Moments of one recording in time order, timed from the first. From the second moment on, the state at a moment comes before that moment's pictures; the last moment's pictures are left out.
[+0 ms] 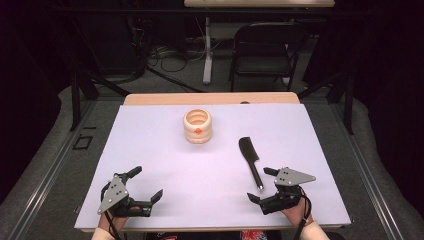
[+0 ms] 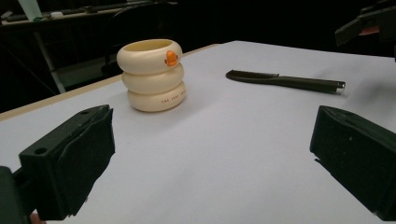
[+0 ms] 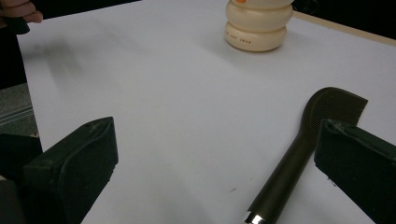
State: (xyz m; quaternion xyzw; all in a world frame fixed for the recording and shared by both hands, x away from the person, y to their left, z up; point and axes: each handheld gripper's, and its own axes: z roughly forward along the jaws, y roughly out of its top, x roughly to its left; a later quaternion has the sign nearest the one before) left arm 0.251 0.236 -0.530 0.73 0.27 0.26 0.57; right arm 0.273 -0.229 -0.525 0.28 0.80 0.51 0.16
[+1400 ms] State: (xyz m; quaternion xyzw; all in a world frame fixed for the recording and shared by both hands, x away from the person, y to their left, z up) left arm 0.253 0.233 -0.529 0.73 0.28 0.26 0.56; right arm 0.307 -0.213 -0.549 0.35 0.85 0.38 0.15
